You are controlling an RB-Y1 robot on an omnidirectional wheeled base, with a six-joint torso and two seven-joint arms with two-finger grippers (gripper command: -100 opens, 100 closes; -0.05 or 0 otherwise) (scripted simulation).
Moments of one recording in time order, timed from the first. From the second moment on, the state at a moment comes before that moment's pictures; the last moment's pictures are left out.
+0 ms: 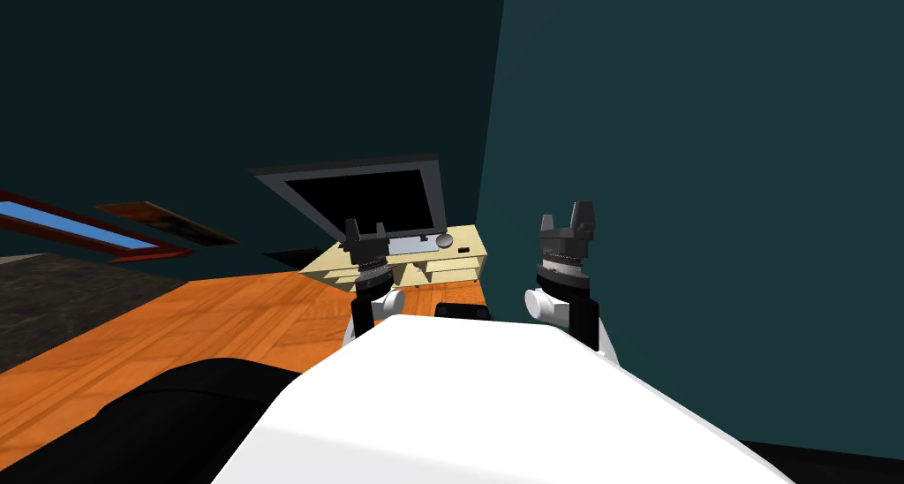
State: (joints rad) left arm 0.53 -0.03 0.04 -2.37 0.07 -0.56 0.10; right arm 0.46 0.02 -0.01 -2.39 0.01 -0.43 0.15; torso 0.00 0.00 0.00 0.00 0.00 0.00
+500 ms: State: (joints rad) left arm 0.53 -0.03 0.04 -2.37 0.07 -0.56 0.10; right arm 0.51 -0.08 0.08 -2.27 0.08 -0.46 0.14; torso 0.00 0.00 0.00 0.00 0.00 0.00
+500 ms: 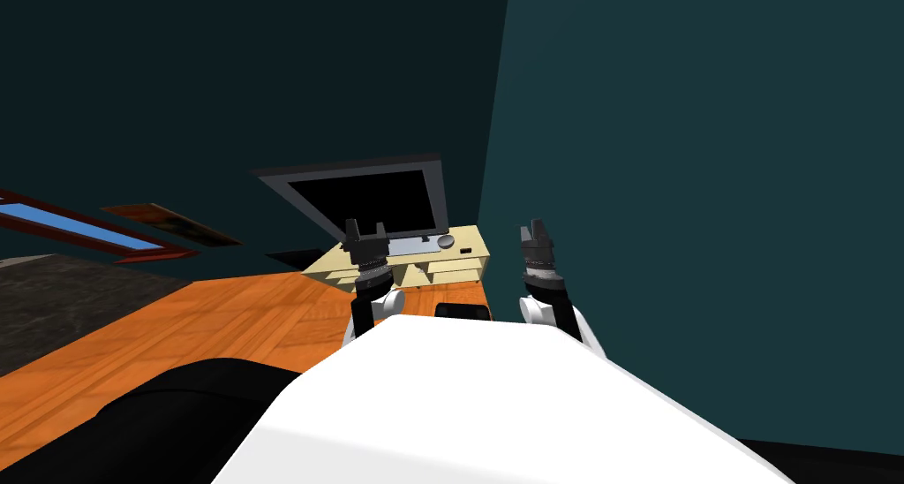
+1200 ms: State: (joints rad) left arm 0.53 -0.03 0.04 -2.37 0.07 -0.56 0.10; right arm 0.55 -0.19 0.21 -2.10 0.19 -0.49 0.13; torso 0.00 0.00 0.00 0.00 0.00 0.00
